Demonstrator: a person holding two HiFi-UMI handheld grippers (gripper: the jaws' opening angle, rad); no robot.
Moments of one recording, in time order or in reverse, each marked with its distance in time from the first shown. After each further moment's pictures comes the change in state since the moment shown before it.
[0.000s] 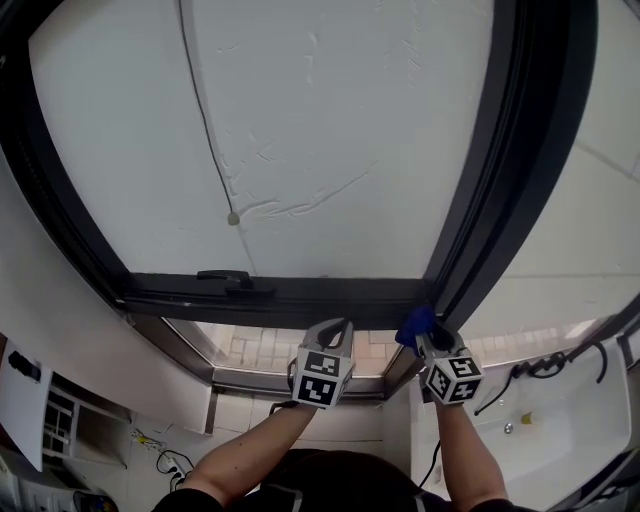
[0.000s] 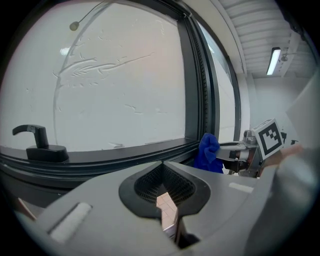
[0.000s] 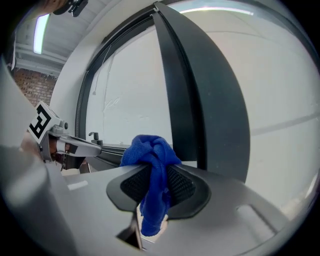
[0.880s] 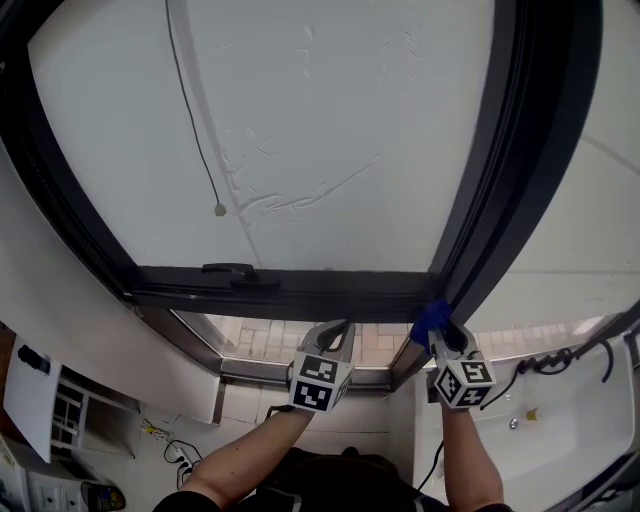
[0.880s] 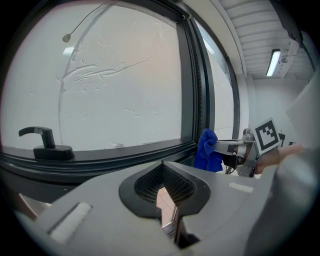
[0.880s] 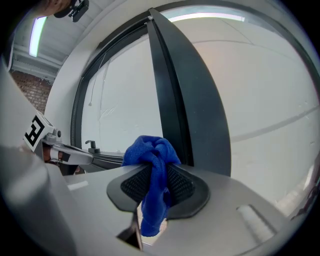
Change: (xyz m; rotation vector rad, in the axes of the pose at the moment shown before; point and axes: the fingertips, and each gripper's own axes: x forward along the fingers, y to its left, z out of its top) left arm -0.020 -0.009 0.003 -0.008 0.007 -0.011; right arm -0.023 -0.008 0.020 0.048 -0.060 -0.054
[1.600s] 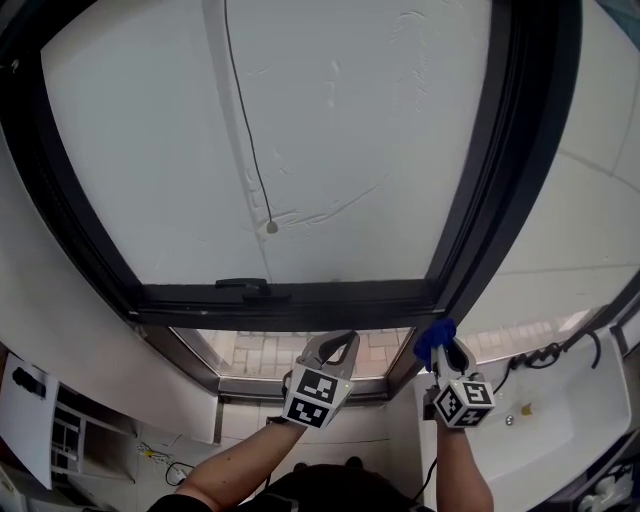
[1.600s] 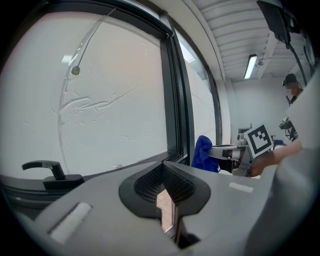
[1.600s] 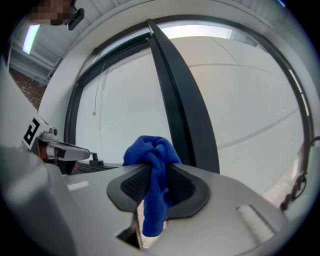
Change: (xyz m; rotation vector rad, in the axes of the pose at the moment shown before) left arm -0.064 -0.009 0.038 0.129 -0.093 -0.153; right arm -0.060 0.046 0.023 0.051 -0.071 -0.146
